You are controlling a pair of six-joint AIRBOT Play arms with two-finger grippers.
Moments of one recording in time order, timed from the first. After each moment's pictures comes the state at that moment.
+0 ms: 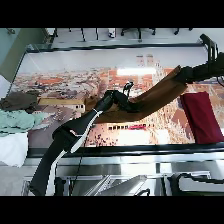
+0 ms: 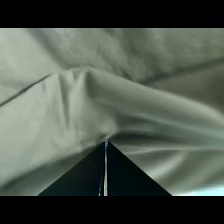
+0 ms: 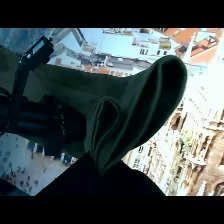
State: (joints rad) left arm -0.67 -2.20 2.06 -2.21 1.01 1.50; right arm -0.26 -1.46 1.67 2.24 -1.47 -1.95
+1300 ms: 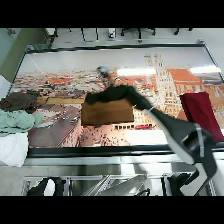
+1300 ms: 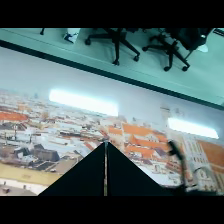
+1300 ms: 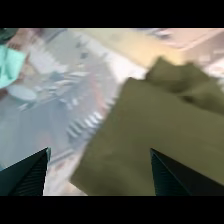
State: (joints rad) left arm 0.47 -0.75 1.50 -2.30 1.21 1.68; right arm 0.55 -1.79 1.66 2.27 -0.79 -1.69
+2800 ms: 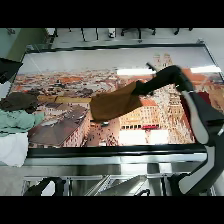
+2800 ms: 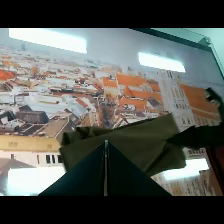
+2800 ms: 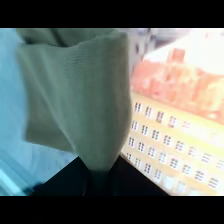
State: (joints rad) left arm 0.26 -0.97 1.53 -2.30 1.24 1.70; right arm 0.01 -1.80 1.69 2.38 -1.29 -1.75
